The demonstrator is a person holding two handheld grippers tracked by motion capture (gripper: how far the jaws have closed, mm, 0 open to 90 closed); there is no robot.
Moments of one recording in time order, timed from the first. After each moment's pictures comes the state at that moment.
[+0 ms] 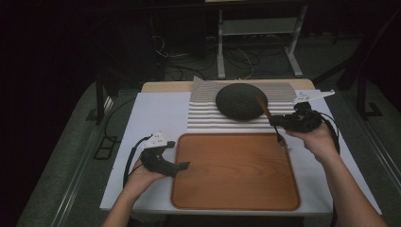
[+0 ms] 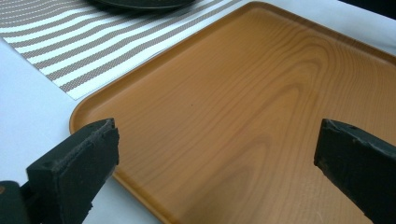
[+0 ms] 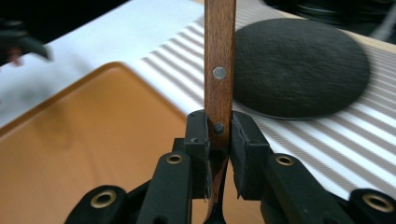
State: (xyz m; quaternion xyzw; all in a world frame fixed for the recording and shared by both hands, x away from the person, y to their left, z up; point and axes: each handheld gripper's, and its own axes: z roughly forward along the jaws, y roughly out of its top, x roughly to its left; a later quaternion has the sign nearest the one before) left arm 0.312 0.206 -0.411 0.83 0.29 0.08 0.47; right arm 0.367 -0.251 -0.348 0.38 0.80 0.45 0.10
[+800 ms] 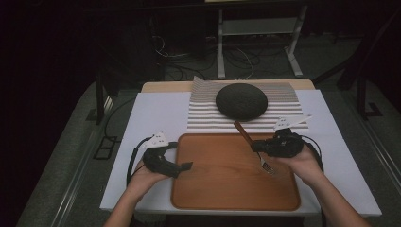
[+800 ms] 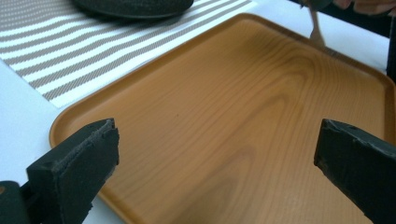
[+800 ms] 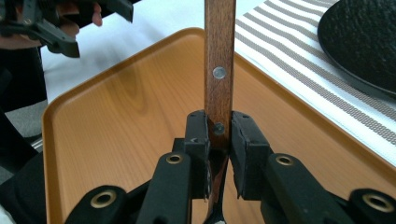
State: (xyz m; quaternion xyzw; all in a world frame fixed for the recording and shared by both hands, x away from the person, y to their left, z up) left arm 0.309 0.199 -0.407 0.82 0.29 0.07 0.49; right arm 0.323 -0.204 -0.380 0.32 0.83 0.46 0.03
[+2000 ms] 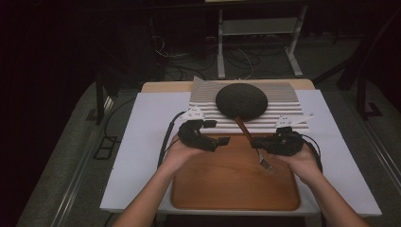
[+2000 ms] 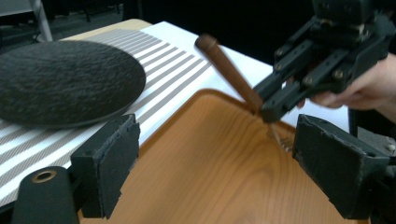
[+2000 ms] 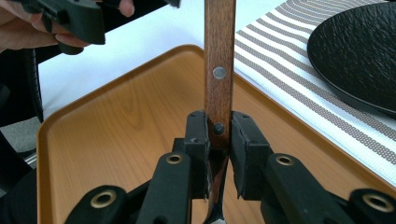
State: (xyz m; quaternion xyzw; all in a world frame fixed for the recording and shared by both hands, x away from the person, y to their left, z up) left arm 0.355 0.094 -0.357 0.81 0.24 0.03 0.54; right arm 0.326 -0.204 -0.378 0.32 0.81 0.48 0.04
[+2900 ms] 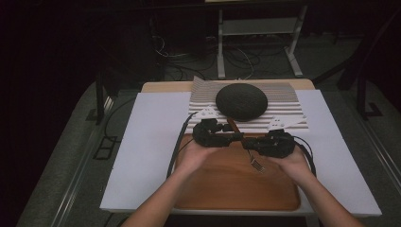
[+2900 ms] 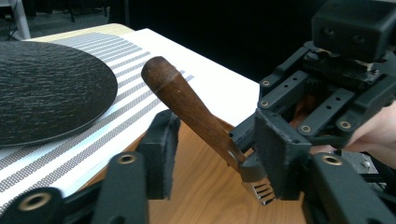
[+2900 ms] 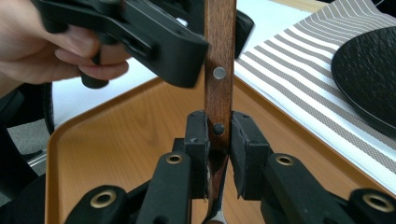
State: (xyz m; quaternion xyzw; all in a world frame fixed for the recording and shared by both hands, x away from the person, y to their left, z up) left arm 0.353 0.063 -0.364 0.79 0.25 0.00 0.56; right arm 0.321 -0.183 -0.377 0.30 0.81 0.50 0.05
